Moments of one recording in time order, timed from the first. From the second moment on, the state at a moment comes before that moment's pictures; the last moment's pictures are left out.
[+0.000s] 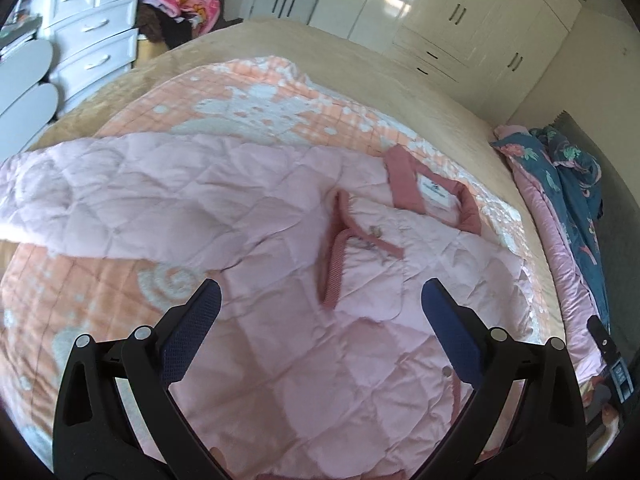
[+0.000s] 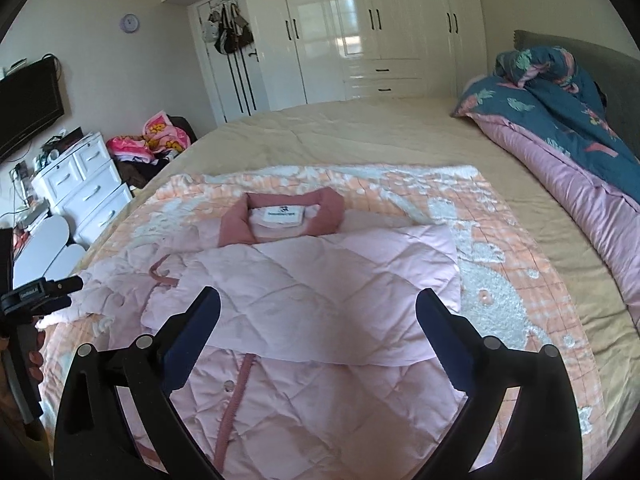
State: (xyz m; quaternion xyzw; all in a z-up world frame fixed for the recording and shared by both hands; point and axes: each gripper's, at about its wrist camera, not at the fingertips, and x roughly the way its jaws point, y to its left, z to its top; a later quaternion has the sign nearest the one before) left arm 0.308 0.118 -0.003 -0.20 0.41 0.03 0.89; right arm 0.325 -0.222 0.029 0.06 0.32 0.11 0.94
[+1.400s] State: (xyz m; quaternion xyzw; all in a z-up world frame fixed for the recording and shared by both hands) left arm 0.252 0.292 -0.039 -0.33 0.41 0.17 0.83; right arm 0.321 0.045 0.047 -0.05 0.33 0.28 0.90
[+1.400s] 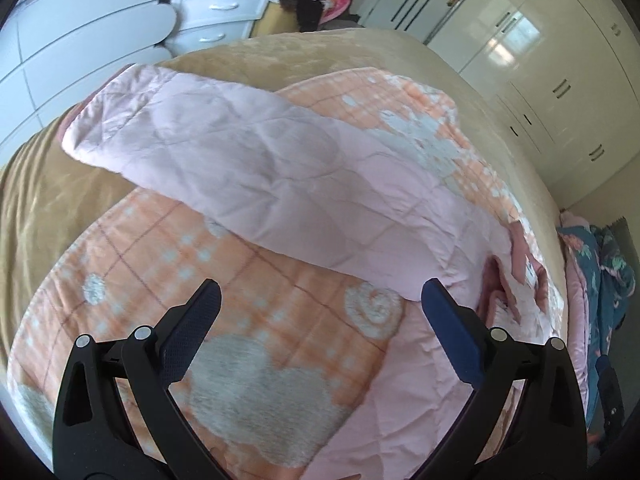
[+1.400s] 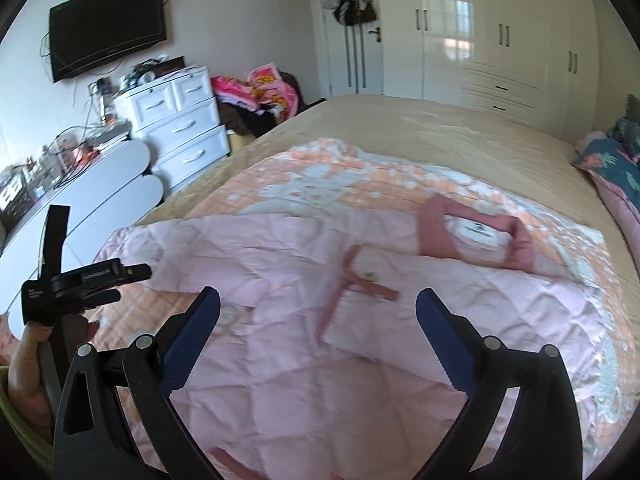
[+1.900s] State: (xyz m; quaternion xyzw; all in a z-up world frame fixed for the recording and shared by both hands) left arm 0.228 0.356 -0.056 -0.38 0.39 0.22 0.81; right arm 0.321 0.140 0.035 -0.07 0.35 0.32 0.88
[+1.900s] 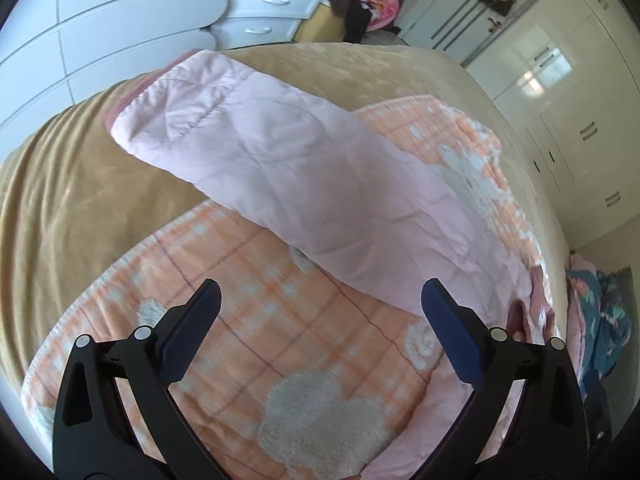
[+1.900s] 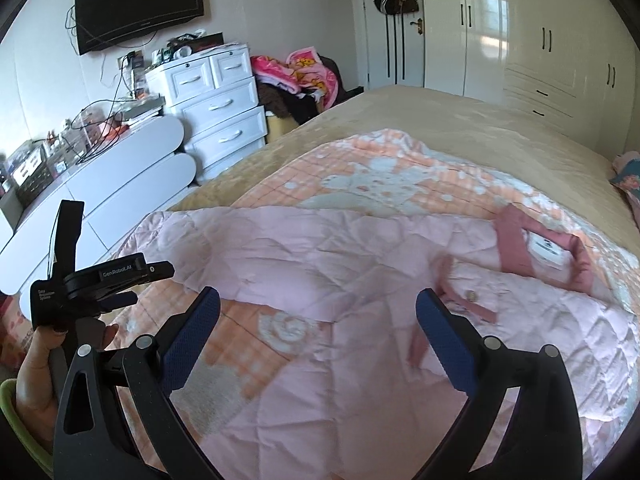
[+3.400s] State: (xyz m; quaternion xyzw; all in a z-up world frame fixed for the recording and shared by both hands) left arm 0.242 0.432 -0.074 -0.50 0.25 0.23 0.80; right arm 0.350 0.099 0.013 -0.08 0.37 0.28 0.88
